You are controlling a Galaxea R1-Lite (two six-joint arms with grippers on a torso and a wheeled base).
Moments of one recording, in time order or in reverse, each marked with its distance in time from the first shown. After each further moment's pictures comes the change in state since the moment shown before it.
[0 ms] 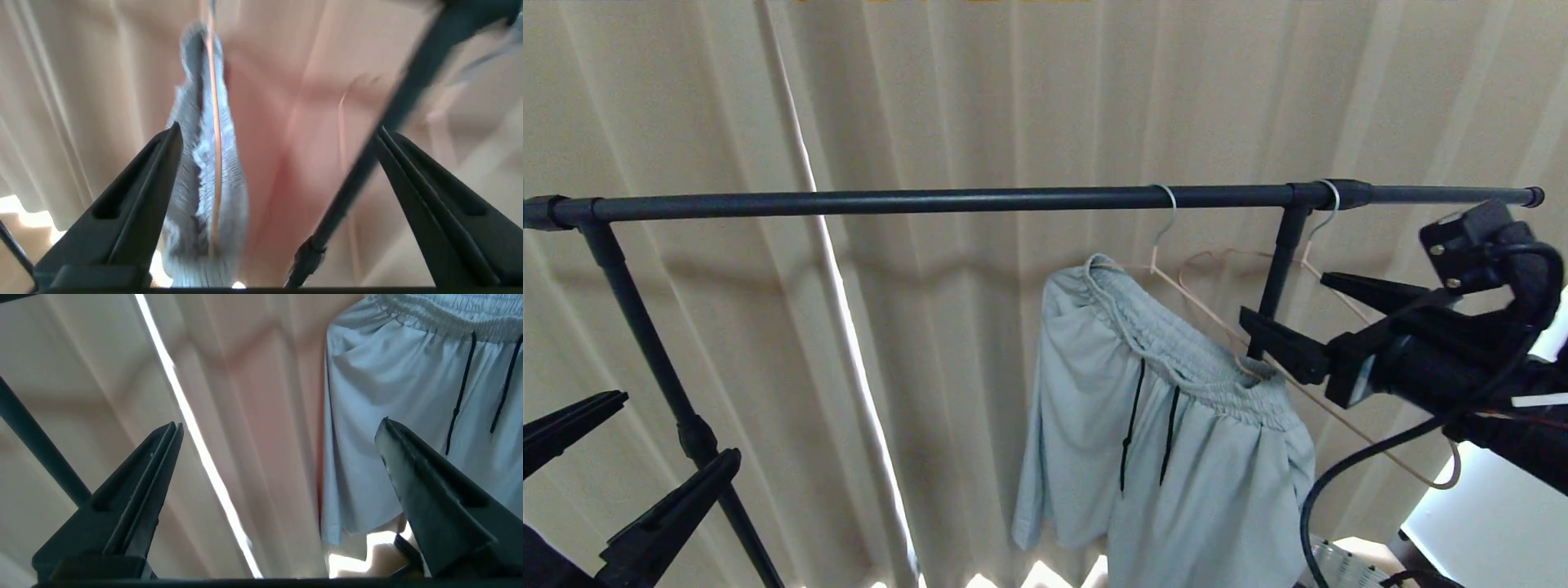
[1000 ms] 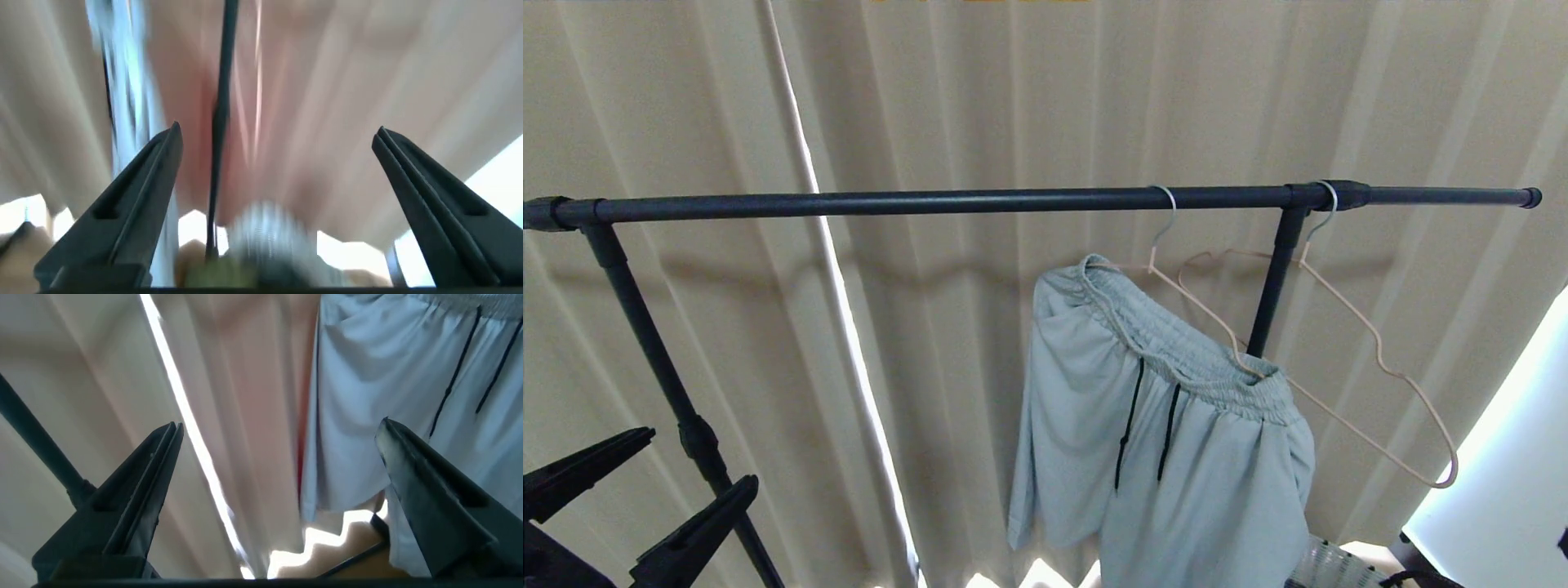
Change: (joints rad) left arm 0.005 0.028 0.060 -0.001 0.007 -0.079; right arm -0.189 -0.926 0.205 0.854 -0.092 -0.002
